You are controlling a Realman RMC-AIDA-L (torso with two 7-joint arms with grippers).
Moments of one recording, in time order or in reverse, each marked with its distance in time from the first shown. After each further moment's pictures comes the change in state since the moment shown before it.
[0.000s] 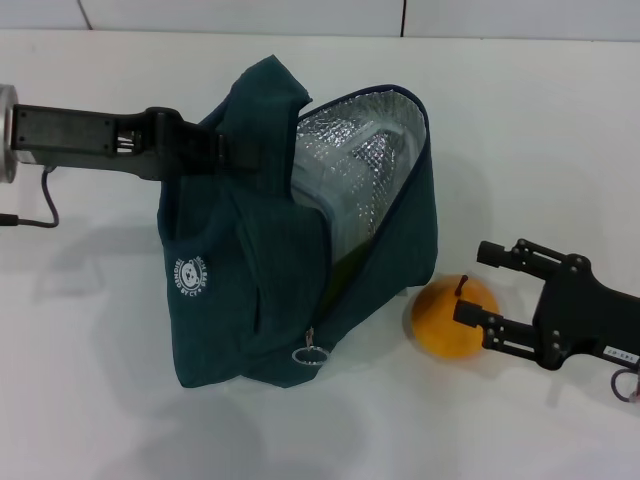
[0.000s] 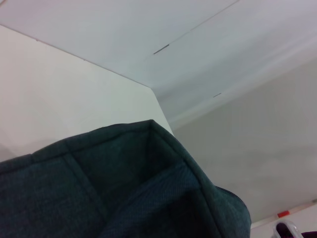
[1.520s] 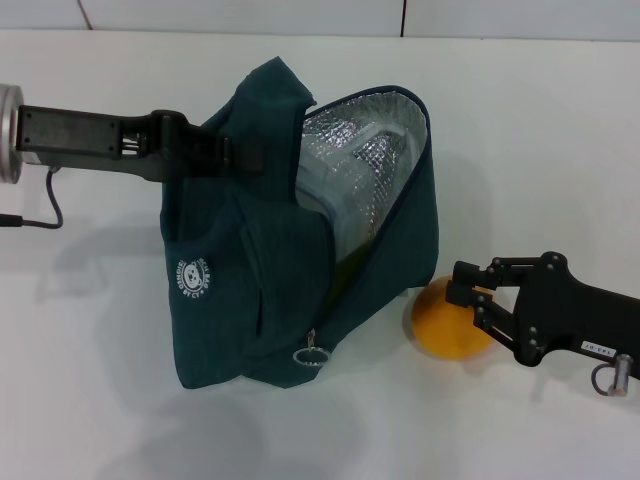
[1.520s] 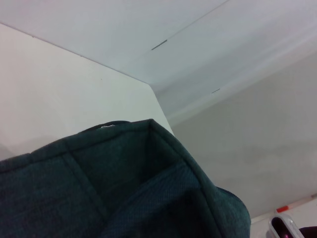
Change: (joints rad) left arm -0.005 -0.003 0.006 0.000 0.003 0.002 0.005; right arm 0.030 0.007 -0.055 -0.001 0.022 0.046 0.014
